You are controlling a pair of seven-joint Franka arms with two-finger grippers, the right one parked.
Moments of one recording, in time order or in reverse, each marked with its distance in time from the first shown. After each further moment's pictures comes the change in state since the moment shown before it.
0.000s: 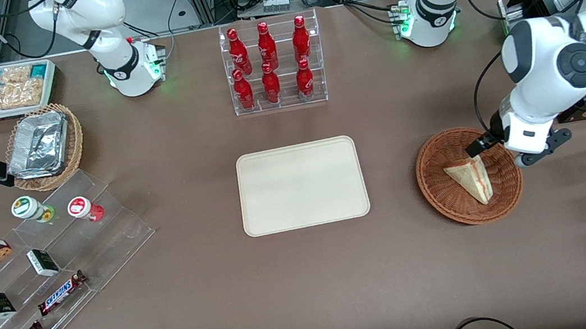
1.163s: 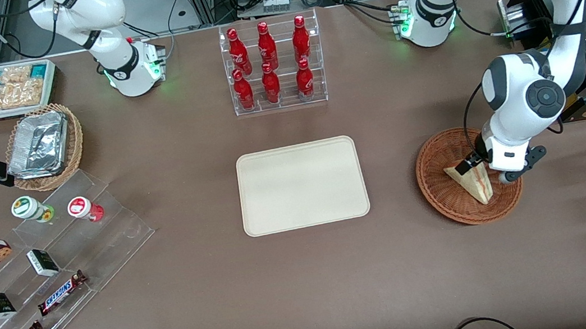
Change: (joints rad) arm 0.001 0.162 0.006 -0.048 0.000 0.231 -0.073
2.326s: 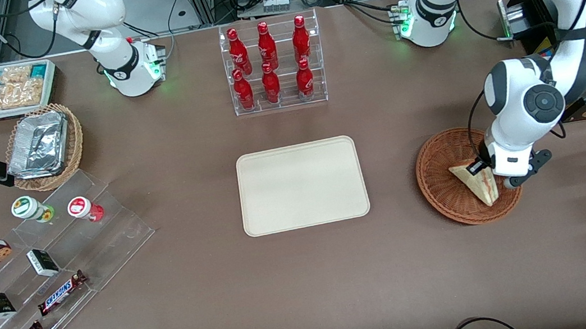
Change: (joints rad) arm -0.010 0.020 0.003 0.104 0.123 -0.111 -0.063
